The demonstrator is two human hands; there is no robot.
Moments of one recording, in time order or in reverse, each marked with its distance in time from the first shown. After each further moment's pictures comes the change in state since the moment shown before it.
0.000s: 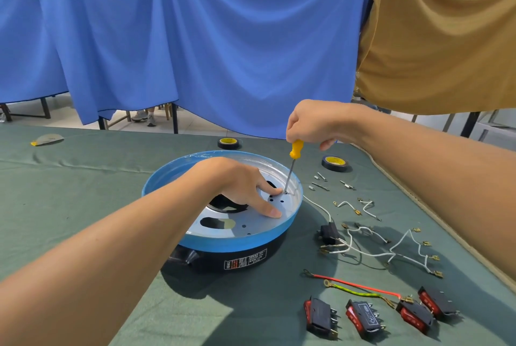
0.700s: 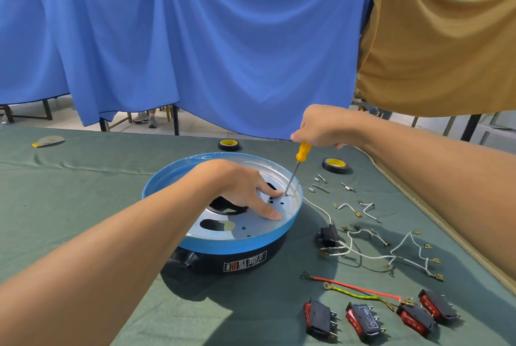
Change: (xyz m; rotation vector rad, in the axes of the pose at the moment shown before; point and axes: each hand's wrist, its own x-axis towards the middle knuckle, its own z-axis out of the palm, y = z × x) left_hand 0.000 0.000 -0.001 -0.004 -0.006 0.006; right_hand 0.006 0.016 0.002 -0.108 0.077 0.021
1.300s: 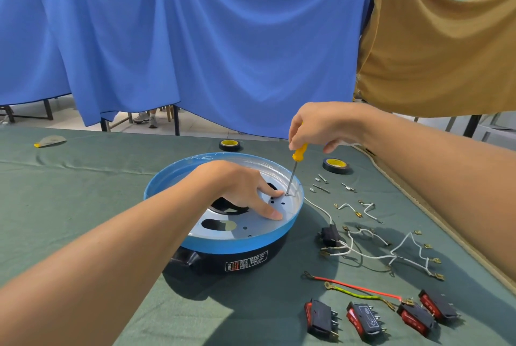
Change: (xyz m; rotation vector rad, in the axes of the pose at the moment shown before) left_hand -0.001 0.000 0.002 -0.009 0.002 0.004; right_hand -0.005 -0.010 -0.006 0.101 -0.114 -0.048
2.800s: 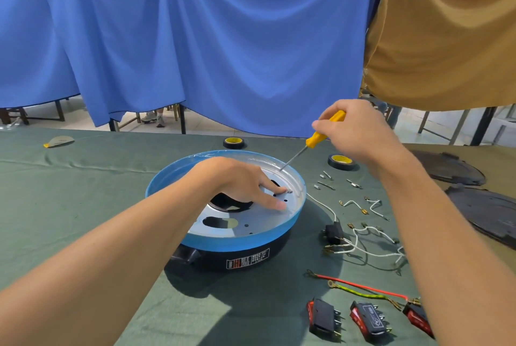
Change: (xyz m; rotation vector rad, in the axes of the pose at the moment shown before) left_hand 0.004 -0.002 -0.002 -0.006 -0.010 0.021; right_hand -0.035 0.032 0.032 0.468 0.616 -0.034
